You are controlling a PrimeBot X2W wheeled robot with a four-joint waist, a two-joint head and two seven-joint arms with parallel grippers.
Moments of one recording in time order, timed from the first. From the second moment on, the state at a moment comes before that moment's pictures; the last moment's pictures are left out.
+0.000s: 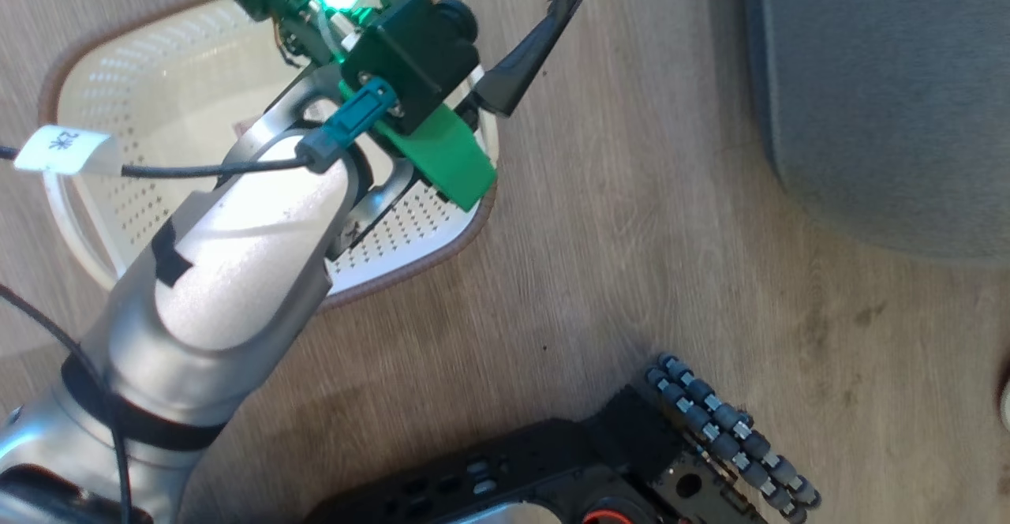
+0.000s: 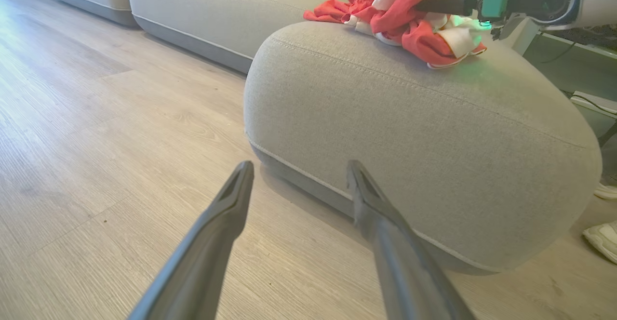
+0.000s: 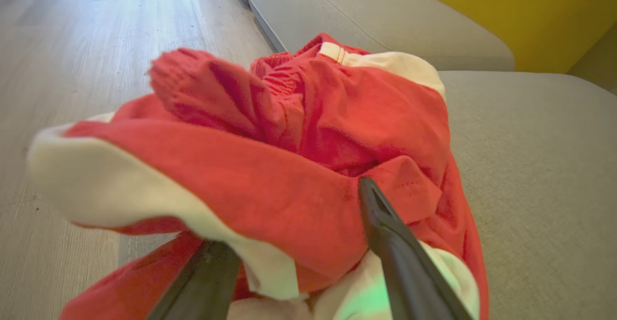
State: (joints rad) left arm -0.92 0.24 -0.69 0.11 -0.26 -0.09 -0.11; right arm -1.11 -0.55 -0.02 0.85 0.55 0.13 -0.19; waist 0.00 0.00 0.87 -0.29
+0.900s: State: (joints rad) left arm -0.45 0.19 -0.55 0.41 -0.45 0.06 -0.25; right arm -0.43 -0.35 0.01 0.42 0.28 0.13 -0.25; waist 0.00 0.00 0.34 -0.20
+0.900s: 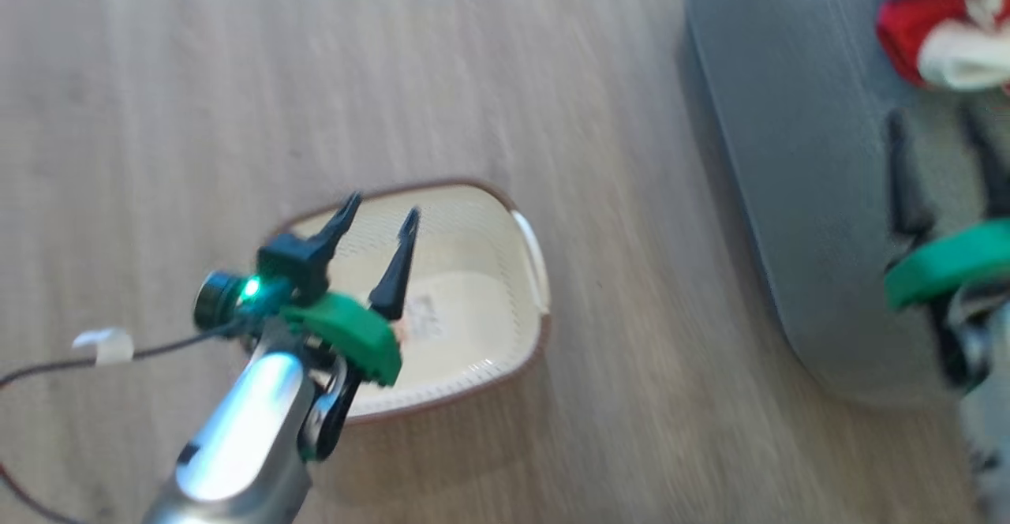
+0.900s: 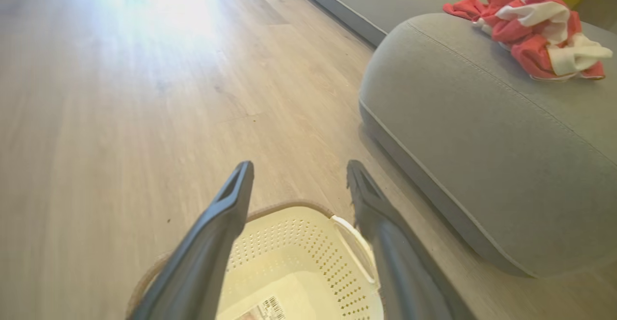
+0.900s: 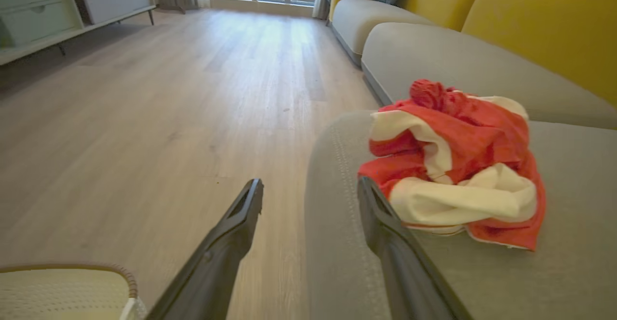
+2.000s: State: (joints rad) left arm -0.10 0.06 -0.14 0.45 -0.30 -0.03 -0.25; right arm -0.02 -0.09 -0.02 0.37 0.14 0.13 -0.25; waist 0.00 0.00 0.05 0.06
